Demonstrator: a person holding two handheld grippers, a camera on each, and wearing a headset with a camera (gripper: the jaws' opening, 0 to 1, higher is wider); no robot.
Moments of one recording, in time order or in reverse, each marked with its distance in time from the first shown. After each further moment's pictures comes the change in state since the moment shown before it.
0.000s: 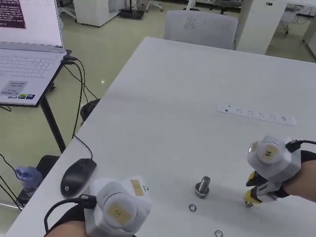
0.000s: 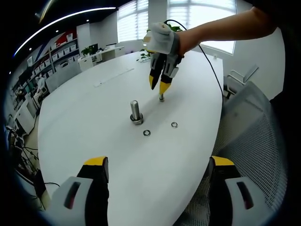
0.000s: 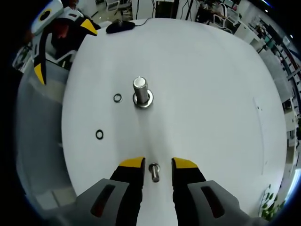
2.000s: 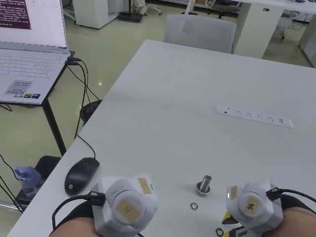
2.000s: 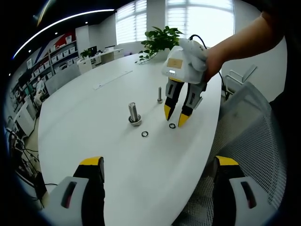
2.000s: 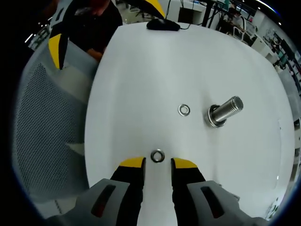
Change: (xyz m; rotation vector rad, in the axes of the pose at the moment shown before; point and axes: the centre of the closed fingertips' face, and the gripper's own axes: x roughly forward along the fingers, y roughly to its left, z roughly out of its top) left arm -0.005 -0.005 0.001 0.014 -0.016 -0.004; right arm 0.042 0.109 0.014 -0.115 -0.054 0.086
